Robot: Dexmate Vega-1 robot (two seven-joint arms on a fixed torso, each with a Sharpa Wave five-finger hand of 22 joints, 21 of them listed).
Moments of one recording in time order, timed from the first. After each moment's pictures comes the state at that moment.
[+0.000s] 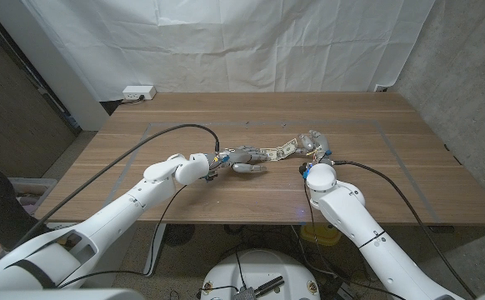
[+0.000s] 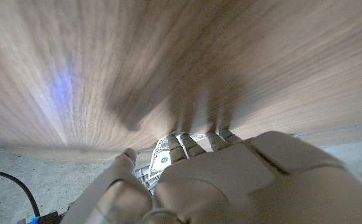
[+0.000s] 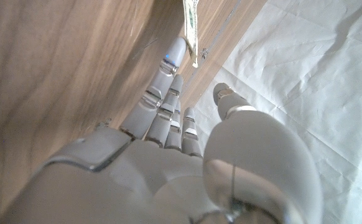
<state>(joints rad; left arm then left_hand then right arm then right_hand) 0.73 0.58 0.61 -1.41 0.79 -0.35 -0.30 0.01 0.05 0.37 0.15 0.24 0.17 -0.21 0.18 0.17 0.09 -0.23 0.20 0.18 -0.06 -0.04 0.17 0.17 -0.27 -0.06 0.44 0.19 -1.06 -0.29 -0.42 -1.90 0.17 -0.52 -0.66 0.93 0.12 0.46 -0.14 0.18 0.35 0.14 0.22 0.20 0.41 0.19 0.28 0.20 0.64 0.01 0.23 0.31 0.91 -0.08 0.60 0.17</state>
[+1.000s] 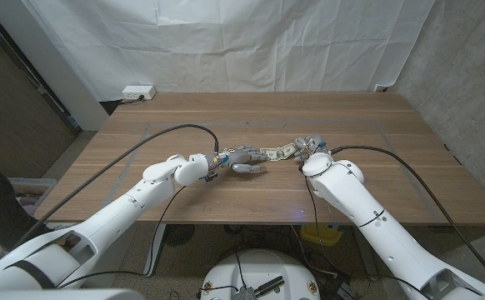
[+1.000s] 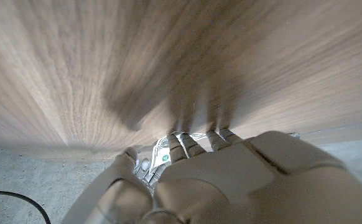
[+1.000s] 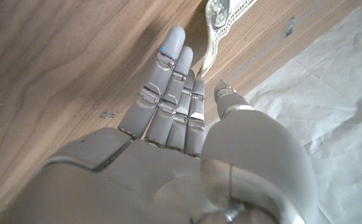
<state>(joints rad) 0.73 0.58 0.61 -1.41 0.80 -0.36 -0.28 0.02 0.05 0.37 0.14 0.24 0.17 -0.21 0.17 0.17 0.09 -0.23 0.19 0.18 -0.06 -0.04 0.17 0.17 -0.27 -0.06 0.44 0.19 -0.92 -0.36 -0.51 -2.01 0.11 -1.01 -0.55 1.02 0.17 0.41 -0.17 0.18 0.75 0.10 0.25 0.20 0.75 0.10 0.42 0.25 0.92 -0.10 0.48 0.50 0.97 -0.07 0.61 0.19</state>
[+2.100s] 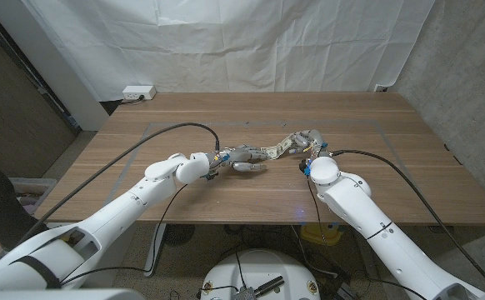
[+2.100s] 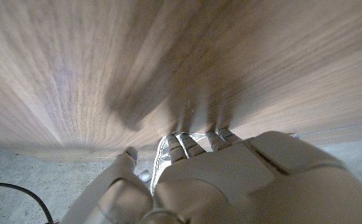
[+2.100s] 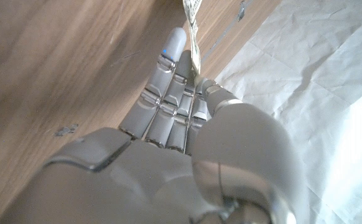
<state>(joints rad) 0.70 0.56 0.62 -1.37 0.79 -0.36 -0.28 0.03 0.06 0.37 0.14 0.24 0.17 -0.21 0.18 0.17 0.09 -0.22 0.19 0.18 -0.06 -0.04 0.17 0.17 -0.27 -0.06 0.44 0.19 -1.02 -0.39 -0.44 -1.93 0.12 -0.53 -0.49 1.16 0.16 0.46 -0.17 0.18 0.76 0.05 0.22 0.22 0.71 0.08 0.45 0.29 0.88 -0.11 0.41 0.51 0.92 -0.08 0.69 0.20</state>
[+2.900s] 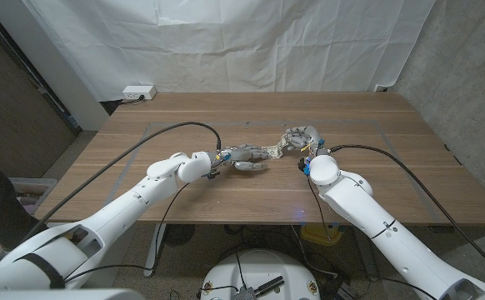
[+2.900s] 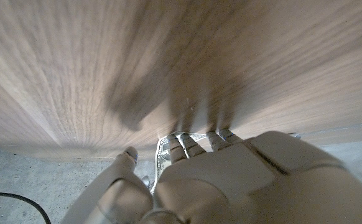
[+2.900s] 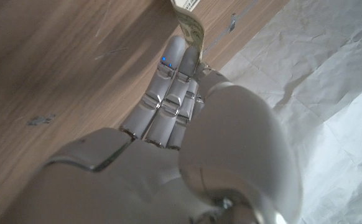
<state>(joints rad) 0.69 0.55 0.63 -1.36 0.80 -0.36 -0.28 0.03 0.06 0.37 0.14 0.24 0.16 -0.21 0.18 0.17 0.08 -0.22 0.19 0.18 -0.06 -0.04 0.17 0.17 -0.27 -0.06 0.44 0.19 -0.98 -0.45 -0.51 -1.96 0.08 -0.59 -0.47 1.43 0.09 0.38 -0.18 0.18 0.69 0.02 0.20 0.23 0.65 0.05 0.42 0.28 0.98 -0.14 0.44 0.61 0.81 -0.10 0.88 0.22</state>
